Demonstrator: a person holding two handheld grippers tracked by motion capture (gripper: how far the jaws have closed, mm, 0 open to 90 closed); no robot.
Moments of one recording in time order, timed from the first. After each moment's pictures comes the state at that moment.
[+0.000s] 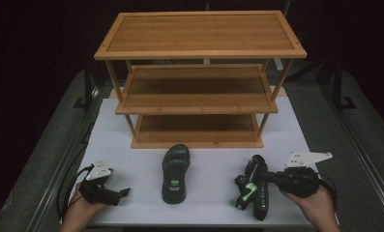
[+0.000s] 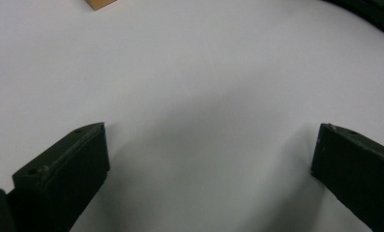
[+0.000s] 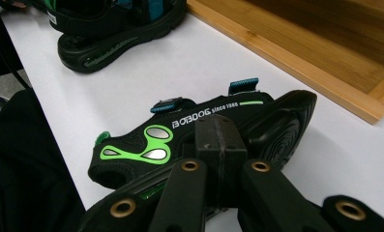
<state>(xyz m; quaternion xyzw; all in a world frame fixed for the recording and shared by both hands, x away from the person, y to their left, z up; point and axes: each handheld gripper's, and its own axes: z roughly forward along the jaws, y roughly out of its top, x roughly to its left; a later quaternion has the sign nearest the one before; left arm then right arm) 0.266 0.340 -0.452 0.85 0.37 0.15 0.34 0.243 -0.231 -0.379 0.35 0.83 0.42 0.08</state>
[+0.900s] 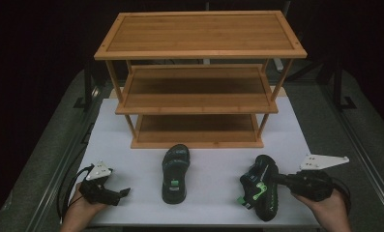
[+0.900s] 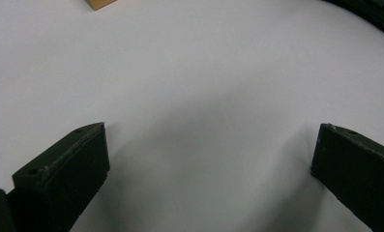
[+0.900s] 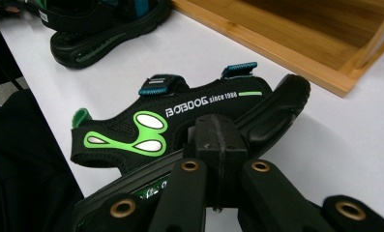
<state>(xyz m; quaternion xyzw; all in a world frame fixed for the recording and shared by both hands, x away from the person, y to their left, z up) 0.266 0.340 -0.452 0.85 0.37 0.15 0.34 0.235 -0.259 -0.382 0.37 0.82 0.43 0.09</state>
